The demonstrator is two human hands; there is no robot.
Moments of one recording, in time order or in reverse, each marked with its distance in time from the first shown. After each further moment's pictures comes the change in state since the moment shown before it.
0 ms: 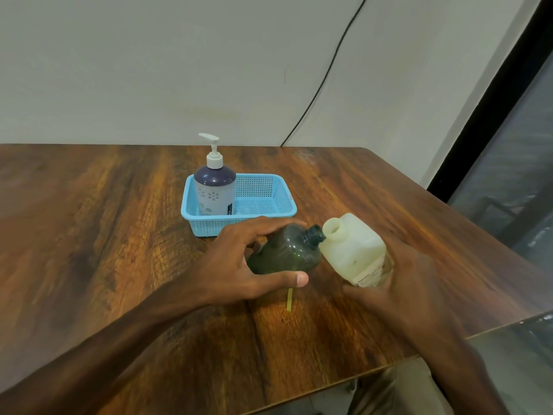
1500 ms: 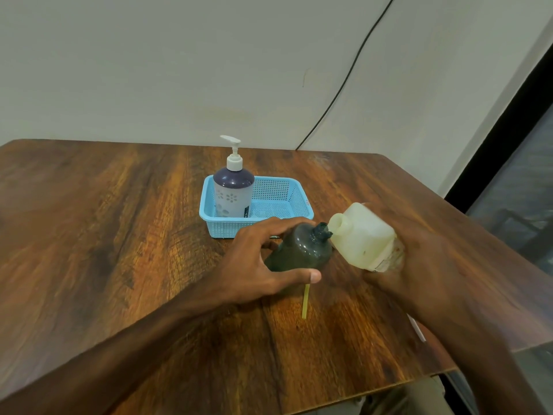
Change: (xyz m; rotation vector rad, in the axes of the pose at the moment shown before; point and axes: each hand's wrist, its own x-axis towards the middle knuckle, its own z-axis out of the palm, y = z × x) left_hand 0.007 -0.015 0.007 -0.084 0.127 -0.004; right_hand 0.040 -0.001 -0.004 -0.054 0.017 -0.188
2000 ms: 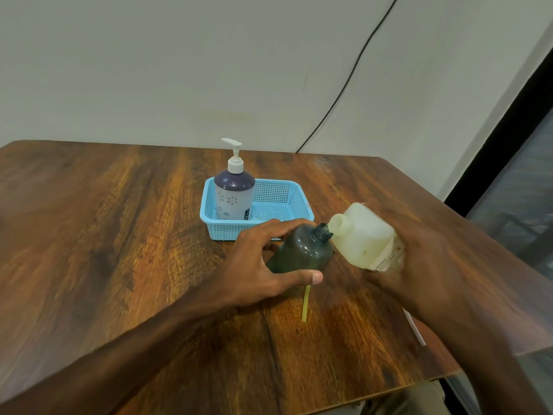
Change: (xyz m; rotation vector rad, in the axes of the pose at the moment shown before) left_hand 0.002 -0.001 0.003 -0.007 0.019 -0.011; right_hand 0.005 0.008 0.002 -0.008 0.004 -0.002
